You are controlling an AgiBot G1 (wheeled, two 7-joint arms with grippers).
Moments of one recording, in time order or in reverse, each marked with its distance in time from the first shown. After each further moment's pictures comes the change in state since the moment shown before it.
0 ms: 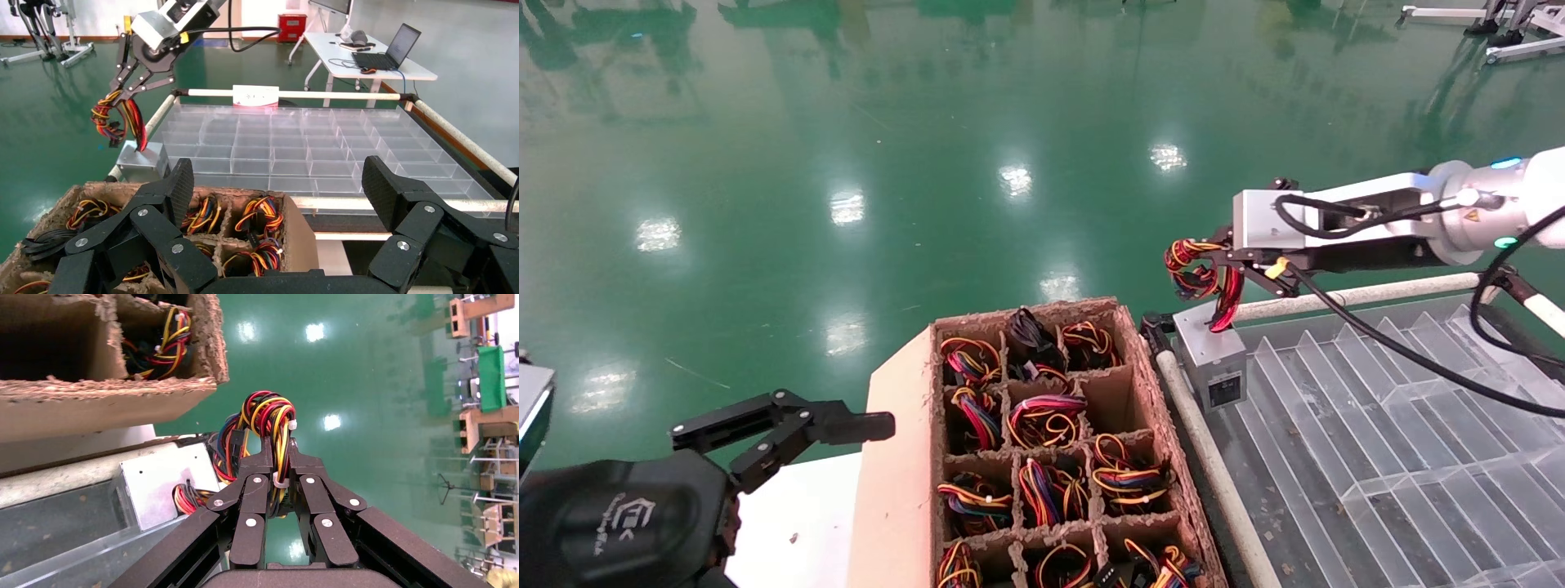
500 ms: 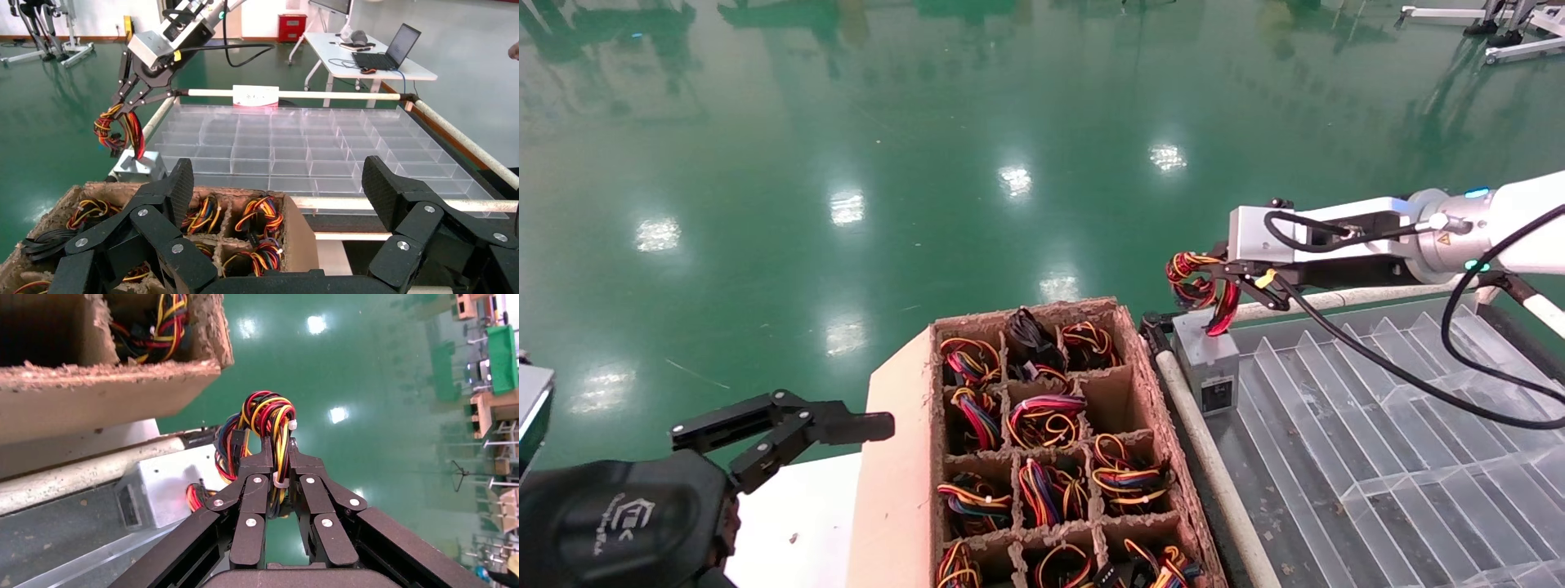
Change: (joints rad) left arm 0.000 0.000 0.000 0.000 0.000 0.000 0.000; right arm 0.001 -0.050 0.015 -0.211 0.026 0.056 -0.121
